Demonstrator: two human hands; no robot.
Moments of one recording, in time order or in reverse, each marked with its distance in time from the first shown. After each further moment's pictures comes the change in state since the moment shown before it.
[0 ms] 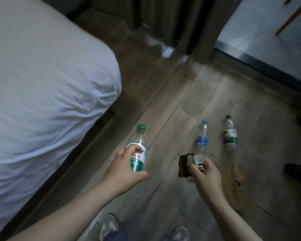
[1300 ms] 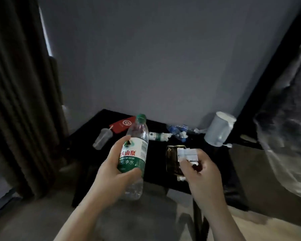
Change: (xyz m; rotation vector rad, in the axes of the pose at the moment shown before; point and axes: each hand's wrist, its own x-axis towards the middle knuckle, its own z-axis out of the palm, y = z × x) left_hand -0.522 0.531 -0.041 0.108 -1.460 1.153; right_hand -0.594 -0.353 -0.335 0.192 1.880 0.284
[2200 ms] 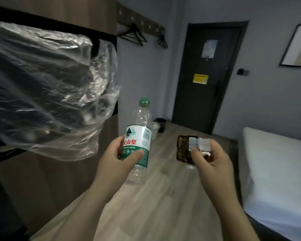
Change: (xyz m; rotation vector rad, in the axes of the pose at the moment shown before) left_hand -0.226 0.142 0.639 -0.262 -1.088 0.188; right_hand -0.303 0.048 -0.593 -0.493 1.252 0.185
